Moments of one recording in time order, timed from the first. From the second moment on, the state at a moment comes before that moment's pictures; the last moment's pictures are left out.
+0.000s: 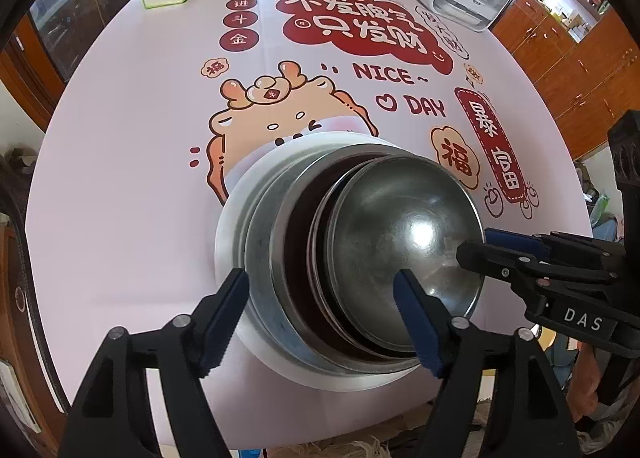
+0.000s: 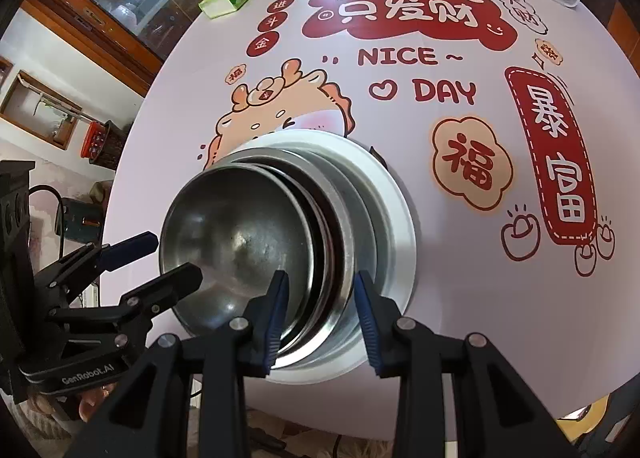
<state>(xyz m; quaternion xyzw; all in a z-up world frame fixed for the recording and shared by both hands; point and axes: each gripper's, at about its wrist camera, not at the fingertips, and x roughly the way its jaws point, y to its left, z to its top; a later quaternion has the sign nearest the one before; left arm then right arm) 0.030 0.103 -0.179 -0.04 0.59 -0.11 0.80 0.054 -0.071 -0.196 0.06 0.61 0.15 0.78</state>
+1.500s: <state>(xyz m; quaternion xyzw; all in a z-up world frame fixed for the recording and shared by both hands) -0.017 -0.025 -0.048 -0.03 0.49 -0.04 0.87 -0.002 -0.202 -0.072 0.04 0.48 0.10 0.87</state>
